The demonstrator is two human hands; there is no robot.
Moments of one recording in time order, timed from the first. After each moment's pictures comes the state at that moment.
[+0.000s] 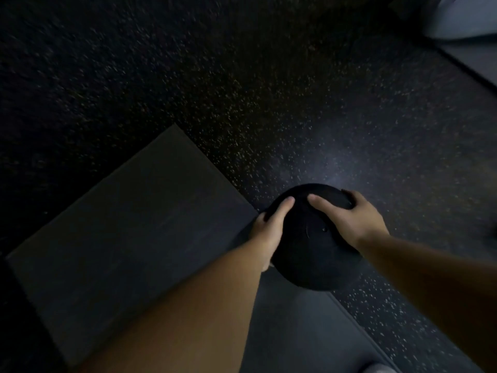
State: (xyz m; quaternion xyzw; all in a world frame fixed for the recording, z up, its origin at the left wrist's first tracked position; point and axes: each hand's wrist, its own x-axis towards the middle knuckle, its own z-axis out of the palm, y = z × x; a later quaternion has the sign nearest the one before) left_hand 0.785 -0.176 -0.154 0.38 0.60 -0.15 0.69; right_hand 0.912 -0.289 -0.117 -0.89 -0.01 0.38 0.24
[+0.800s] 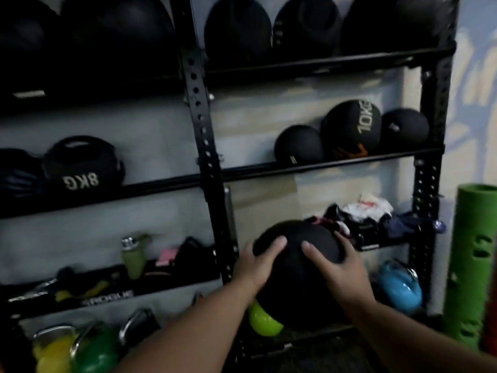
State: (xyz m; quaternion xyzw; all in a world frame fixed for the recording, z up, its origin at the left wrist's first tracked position) left_hand 0.523 0.452 0.814 0.62 0.50 0.44 0.42; right_hand 0.695 0.380 0.793 -0.62 -0.43 0.19 0.63
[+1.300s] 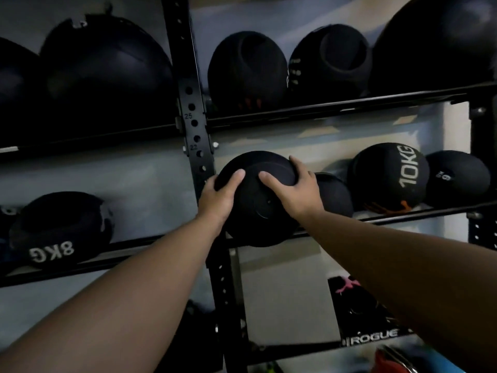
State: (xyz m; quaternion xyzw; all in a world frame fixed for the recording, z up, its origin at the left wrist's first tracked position) left_hand 0.528 0.707 1.068 0.58 0.42 0.61 0.34; right_hand 0.707 0.674 1.058 -0.49 -0.55 0.14 0.66
